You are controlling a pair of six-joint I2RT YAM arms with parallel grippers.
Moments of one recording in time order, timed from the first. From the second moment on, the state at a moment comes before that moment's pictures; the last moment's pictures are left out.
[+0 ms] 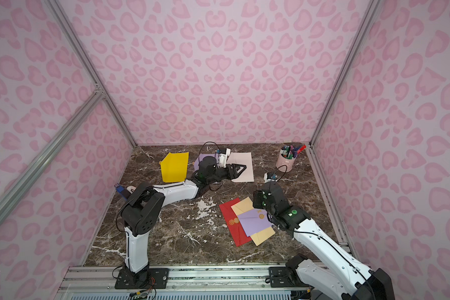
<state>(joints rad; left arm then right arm) -0.65 2.02 1.30 0.51 0.42 -0.68 0.57 0.97 0.70 -0.40 0.16 0.58</state>
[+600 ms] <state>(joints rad) -0.66 1.96 1.13 0.17 0.60 -0.30 0.48 1.17 0.56 -0.36 -0.03 0.63</state>
